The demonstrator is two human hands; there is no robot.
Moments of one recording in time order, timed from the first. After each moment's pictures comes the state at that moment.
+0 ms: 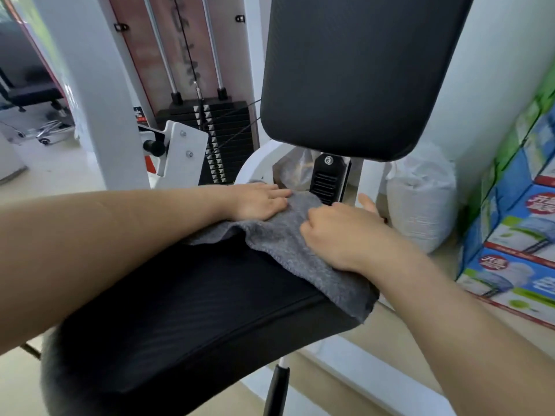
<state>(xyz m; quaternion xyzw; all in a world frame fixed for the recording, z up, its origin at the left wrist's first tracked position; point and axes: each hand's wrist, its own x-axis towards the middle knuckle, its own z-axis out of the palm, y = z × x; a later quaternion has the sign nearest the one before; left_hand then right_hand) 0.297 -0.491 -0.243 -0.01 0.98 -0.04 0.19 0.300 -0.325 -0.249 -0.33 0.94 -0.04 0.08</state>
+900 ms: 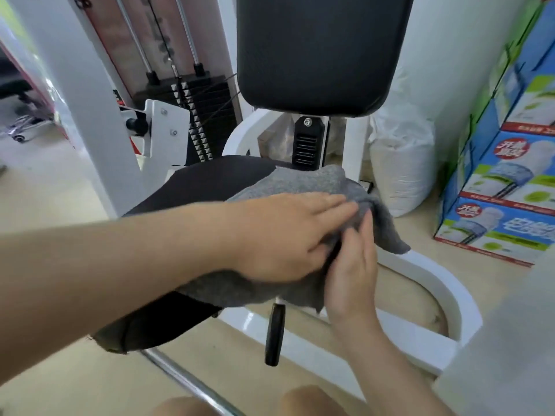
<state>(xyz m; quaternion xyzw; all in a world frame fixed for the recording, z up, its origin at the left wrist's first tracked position) 0.420 -0.390 -0.221 0.21 0.97 -0.05 0.13 0.407 -0.289 -0.321 -0.01 0.64 -0.77 -0.02</state>
